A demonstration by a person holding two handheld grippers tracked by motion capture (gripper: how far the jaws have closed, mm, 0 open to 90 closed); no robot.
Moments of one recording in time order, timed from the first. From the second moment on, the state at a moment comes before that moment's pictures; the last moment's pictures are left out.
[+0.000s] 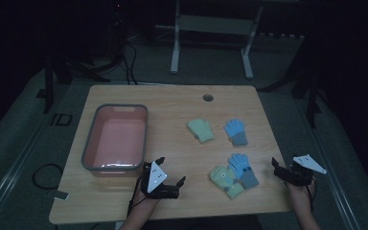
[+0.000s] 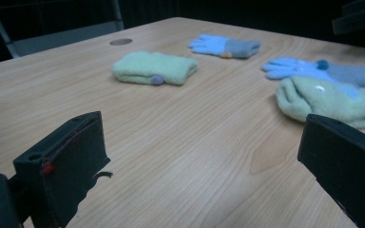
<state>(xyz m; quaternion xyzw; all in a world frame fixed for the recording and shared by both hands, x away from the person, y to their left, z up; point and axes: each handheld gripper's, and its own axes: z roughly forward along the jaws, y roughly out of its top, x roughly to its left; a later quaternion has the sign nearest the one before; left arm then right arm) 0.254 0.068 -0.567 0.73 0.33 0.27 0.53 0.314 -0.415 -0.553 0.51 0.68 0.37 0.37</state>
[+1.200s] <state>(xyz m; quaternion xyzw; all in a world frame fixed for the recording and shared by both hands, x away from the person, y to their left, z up) 0.256 0.072 -0.568 0.74 0.33 0.25 0.53 0.311 -0.405 -0.522 0.51 0.79 0.29 0.18</state>
